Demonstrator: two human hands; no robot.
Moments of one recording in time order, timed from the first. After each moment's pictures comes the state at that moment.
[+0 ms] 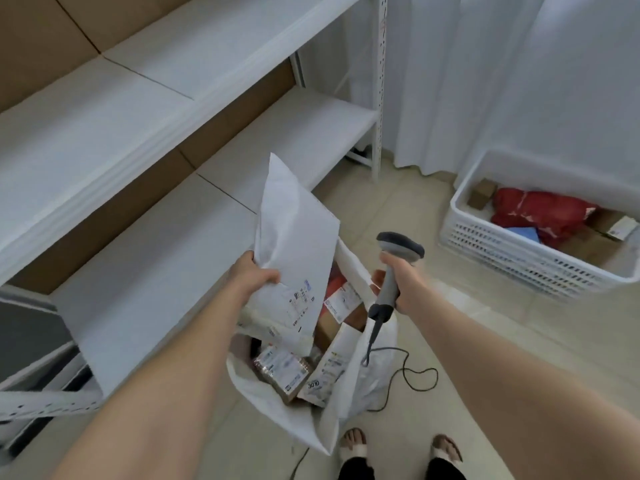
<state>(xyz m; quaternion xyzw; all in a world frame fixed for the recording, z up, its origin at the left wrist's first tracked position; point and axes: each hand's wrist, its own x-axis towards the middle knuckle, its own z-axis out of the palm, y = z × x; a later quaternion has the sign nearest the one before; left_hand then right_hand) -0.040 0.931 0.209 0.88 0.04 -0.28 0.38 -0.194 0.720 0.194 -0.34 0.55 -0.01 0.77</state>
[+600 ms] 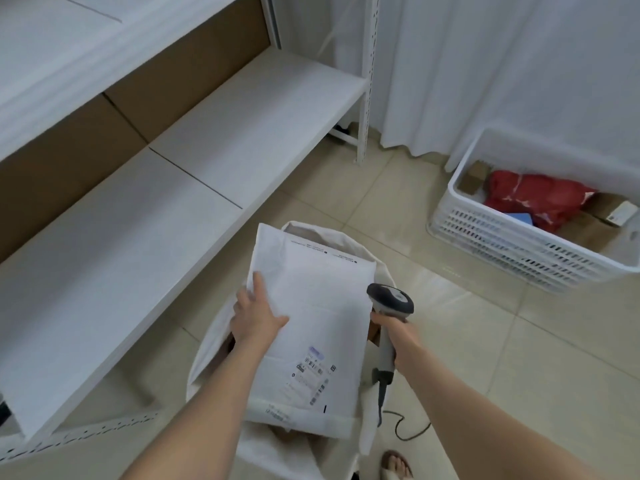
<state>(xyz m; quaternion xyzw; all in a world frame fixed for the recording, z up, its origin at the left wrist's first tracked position) -0.042 0.932 0.038 0.97 -0.08 -0.24 0.06 -0.204 0.755 0.024 -0.38 0.61 0.03 0.69</state>
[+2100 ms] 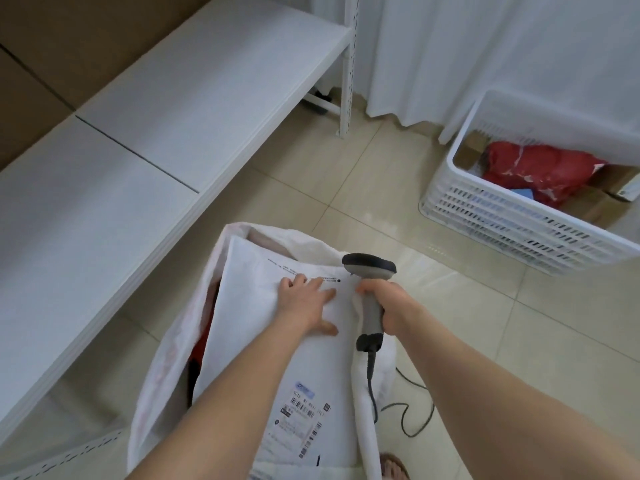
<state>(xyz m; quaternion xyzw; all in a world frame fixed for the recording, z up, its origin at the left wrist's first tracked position) -0.026 0.815 -0.065 0.83 -0.45 -0.28 -0.18 -0.126 0.691 -0.049 -0.38 0.58 0.09 0.72</state>
